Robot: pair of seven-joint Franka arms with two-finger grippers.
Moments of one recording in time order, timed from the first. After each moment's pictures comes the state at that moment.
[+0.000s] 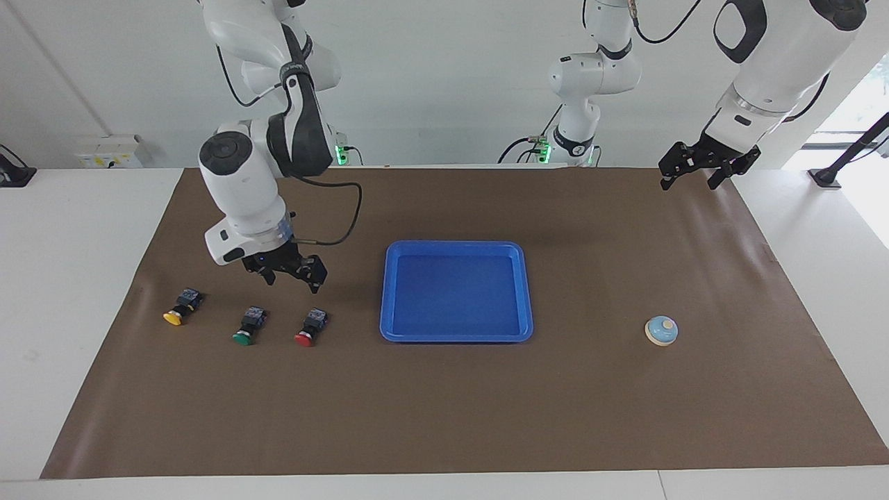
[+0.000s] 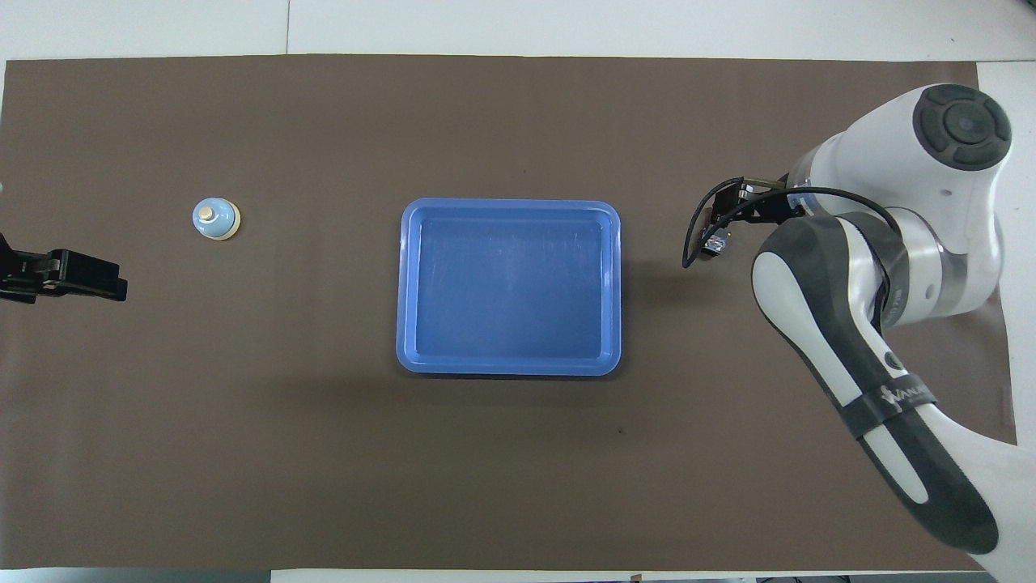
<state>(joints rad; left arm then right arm) 0.01 -0.09 -0.03 -1.73 -0.02 1.57 0.03 0.14 0.25 -0.01 -1.83 0.00 2.12 0.41</state>
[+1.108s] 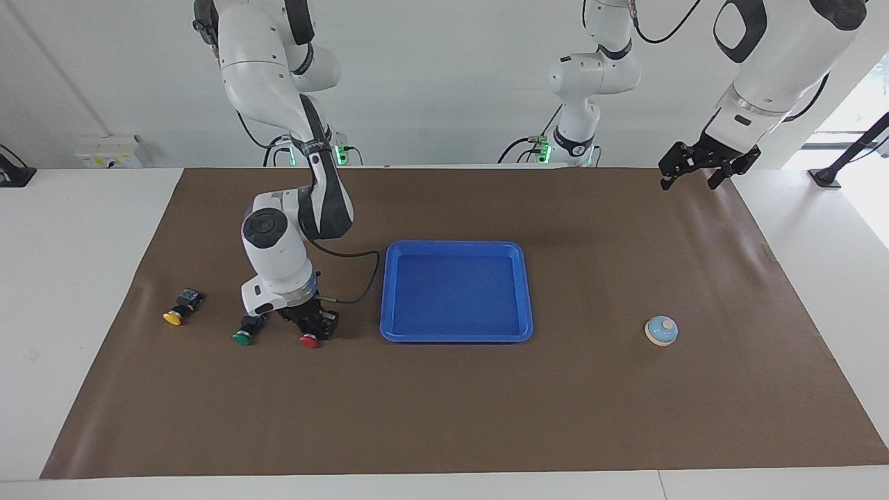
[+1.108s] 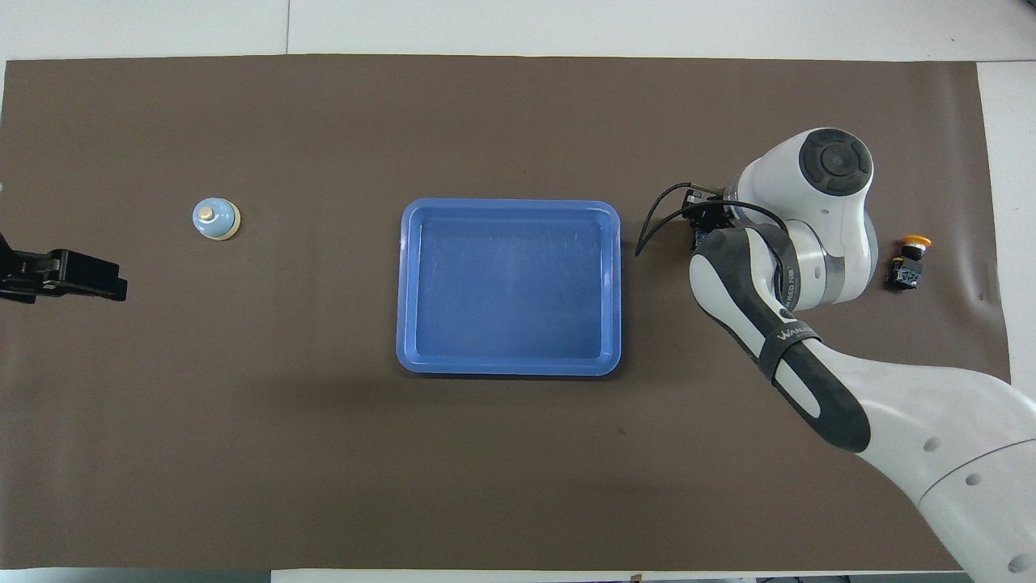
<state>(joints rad) 0.01 -0.09 -0.03 -1.73 -0.02 1.57 0.03 0.16 0.45 -0.01 -1.84 0.00 2.36 0.52</state>
